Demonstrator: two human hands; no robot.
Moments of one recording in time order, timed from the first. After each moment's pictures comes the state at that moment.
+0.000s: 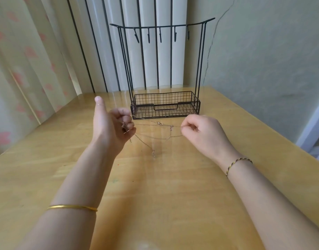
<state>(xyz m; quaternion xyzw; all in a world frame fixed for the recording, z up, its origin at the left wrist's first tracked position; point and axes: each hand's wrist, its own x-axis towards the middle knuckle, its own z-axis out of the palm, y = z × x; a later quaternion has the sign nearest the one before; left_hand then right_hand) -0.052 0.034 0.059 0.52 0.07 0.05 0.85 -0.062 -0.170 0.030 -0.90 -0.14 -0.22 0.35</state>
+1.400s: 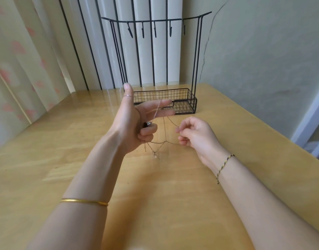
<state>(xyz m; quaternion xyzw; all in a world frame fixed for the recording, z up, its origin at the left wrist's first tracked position) -0.048 -0.001 0.065 0.62 -0.09 -0.15 0.76 -0.044 -0.162 0.011 -0.73 -0.01 -0.07 0.68</state>
